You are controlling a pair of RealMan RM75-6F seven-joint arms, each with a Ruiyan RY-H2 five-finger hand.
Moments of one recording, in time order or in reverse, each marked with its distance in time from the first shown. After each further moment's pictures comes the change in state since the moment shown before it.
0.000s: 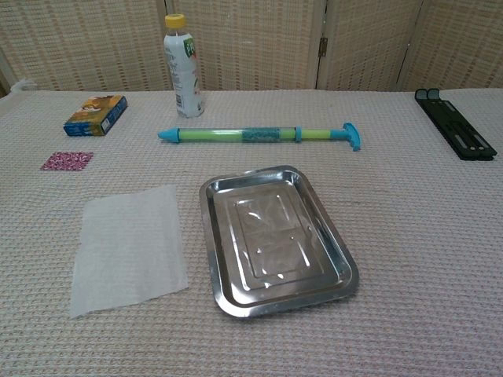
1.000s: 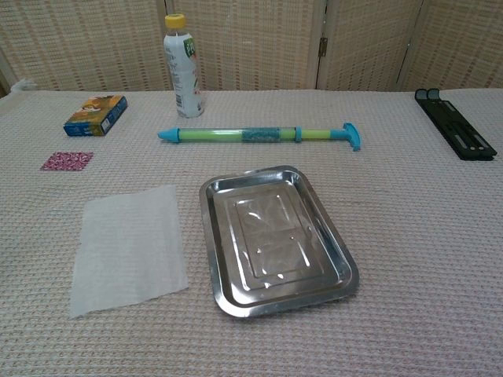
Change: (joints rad) left arm -0.150 -0.186 0.073 0.469 0.393 0.065 -0.271; right arm 0.006 -0.009 0.003 0.014 -0.012 0.003 0.032
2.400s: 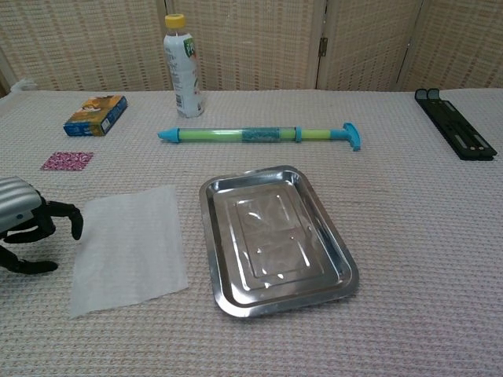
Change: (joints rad) left arm -0.173 -0.549 0.122 0.915 -0.007 0.005 -0.446; right arm 0.019 0.009 0.025 0.024 0.068 -0.042 0.047
